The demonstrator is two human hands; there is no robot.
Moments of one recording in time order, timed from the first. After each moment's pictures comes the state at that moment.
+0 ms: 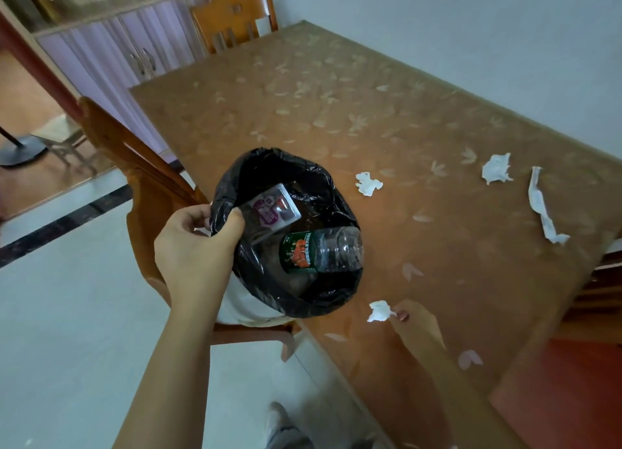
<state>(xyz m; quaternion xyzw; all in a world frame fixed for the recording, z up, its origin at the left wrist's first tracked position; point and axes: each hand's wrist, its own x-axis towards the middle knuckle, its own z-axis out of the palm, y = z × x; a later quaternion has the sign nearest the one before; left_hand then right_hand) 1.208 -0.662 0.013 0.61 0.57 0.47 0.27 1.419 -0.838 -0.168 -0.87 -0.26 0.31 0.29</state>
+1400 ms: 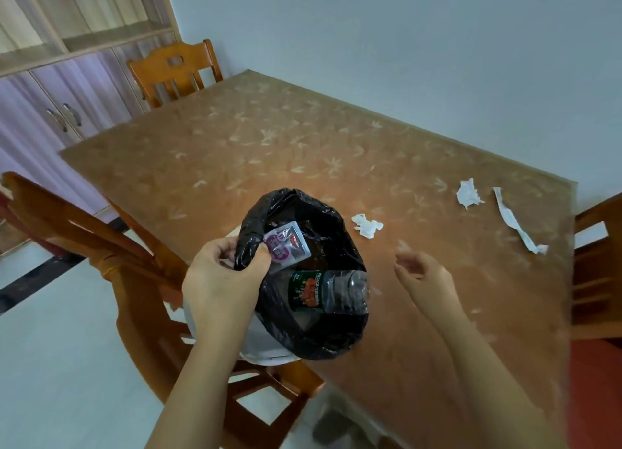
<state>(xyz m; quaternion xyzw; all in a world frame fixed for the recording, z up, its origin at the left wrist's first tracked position) 1.203 -0.537 0.012 0.70 0.49 0.39 0.36 1.406 -0.707 -0.064 -0.86 -0.23 0.11 0.44</state>
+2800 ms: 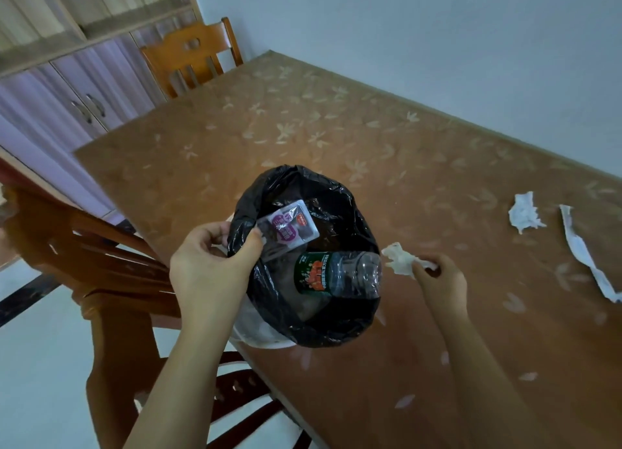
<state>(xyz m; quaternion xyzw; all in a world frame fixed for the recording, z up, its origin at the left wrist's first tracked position) 1.291 -0.463 0.014 0.68 0.50 0.41 0.35 1.516 -0.630 -0.122 -0.85 -0.14 0.12 0.50</state>
